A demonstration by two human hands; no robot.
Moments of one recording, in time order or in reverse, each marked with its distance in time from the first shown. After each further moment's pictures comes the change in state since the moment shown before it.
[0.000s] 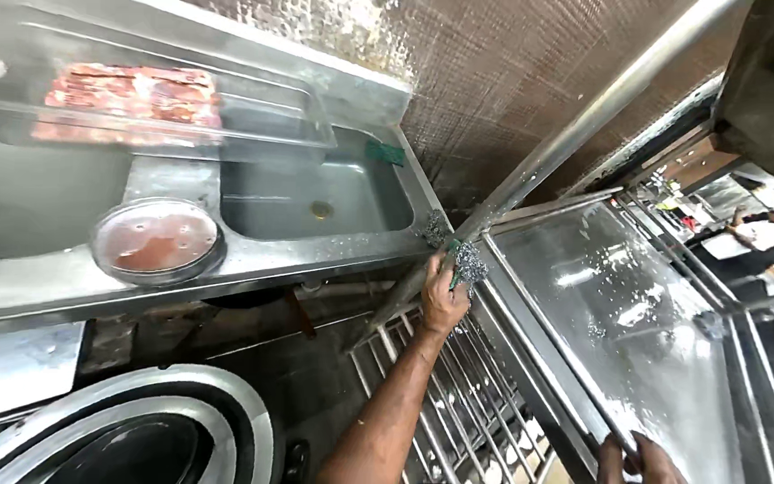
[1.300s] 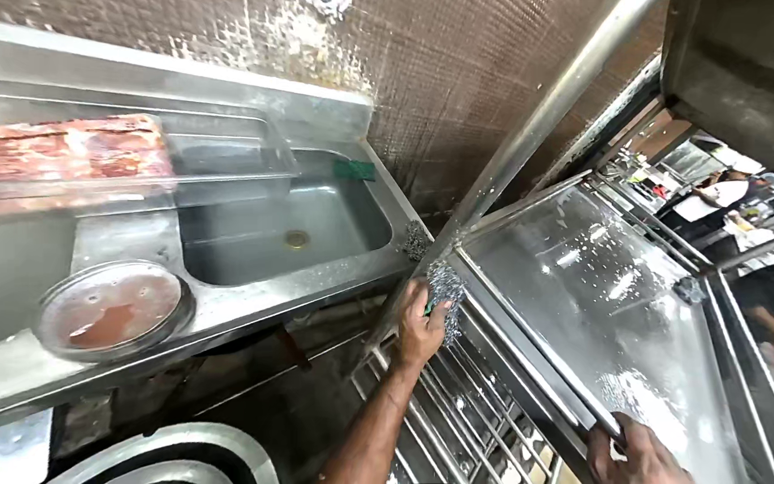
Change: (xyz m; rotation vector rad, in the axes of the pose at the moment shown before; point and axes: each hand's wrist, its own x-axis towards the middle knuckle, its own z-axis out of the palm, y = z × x) left_hand 0.000 0.001 -0.031 -0.066 -0.166 -0.075; right_hand 0.006 -0.011 0.007 -0.010 0.036 0.011
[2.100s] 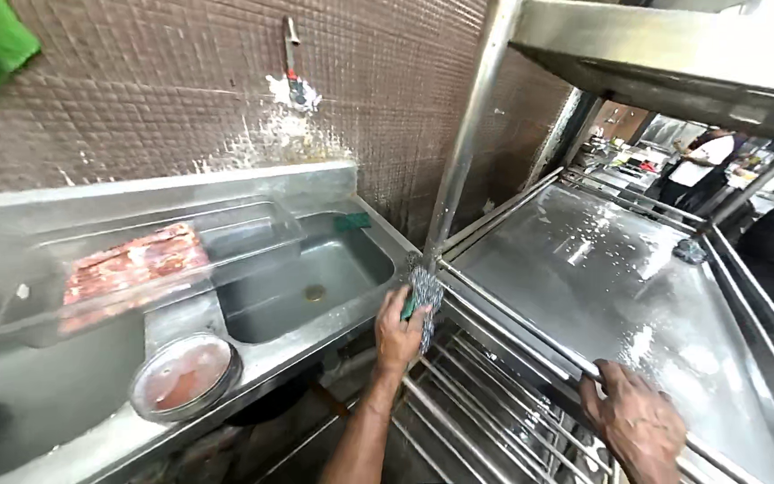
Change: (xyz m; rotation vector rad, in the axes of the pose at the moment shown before) left_hand 0.039 0.043 -0.068 0.262 -0.179 0.093; right_hand 0.002 -0.013 -0.003 0.064 0.028 0.050
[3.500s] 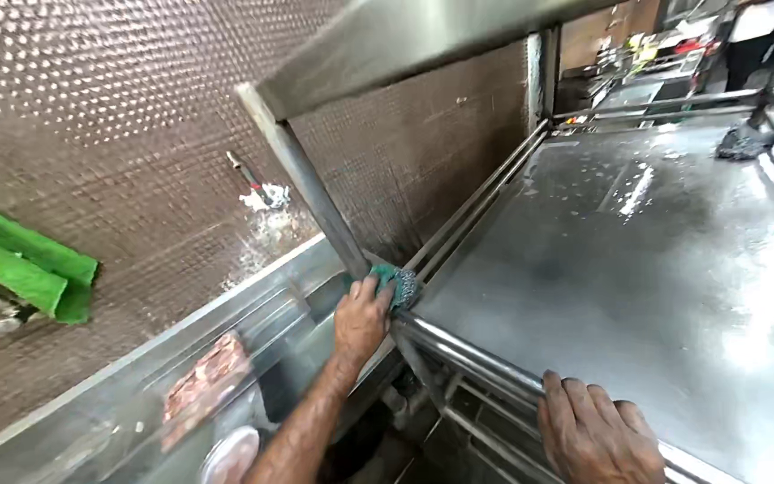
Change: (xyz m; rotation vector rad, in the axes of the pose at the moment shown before) left_hand 0.109 0.077 0.032 1.025 -0.314 0.790; right_hand -0.012 0.007 0.013 0.124 0.253 -0.024
